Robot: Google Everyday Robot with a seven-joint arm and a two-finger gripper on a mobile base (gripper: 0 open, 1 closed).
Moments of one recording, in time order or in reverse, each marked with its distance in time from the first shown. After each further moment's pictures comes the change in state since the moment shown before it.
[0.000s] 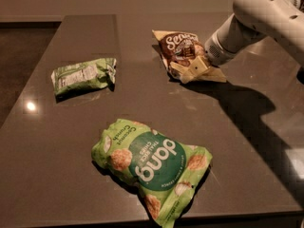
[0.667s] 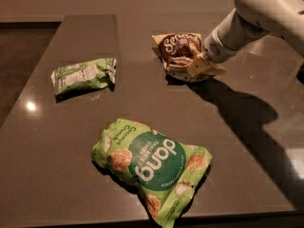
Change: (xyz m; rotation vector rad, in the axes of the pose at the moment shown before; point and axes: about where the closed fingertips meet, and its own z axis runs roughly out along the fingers) arm -0.007 0.019 -0.019 0.008 -0.018 -0.048
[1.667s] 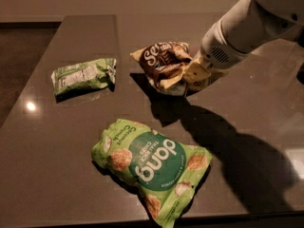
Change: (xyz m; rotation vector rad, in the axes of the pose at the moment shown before) arm 0.005 0.108 -0.090 -0.020 -0.063 -0.259
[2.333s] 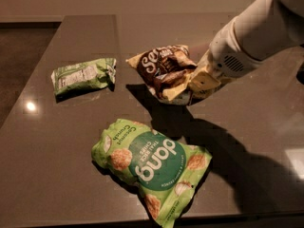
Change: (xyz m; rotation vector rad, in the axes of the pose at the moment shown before) arm 0.008 0.038 -0.028 -0.034 -0.016 -0.097
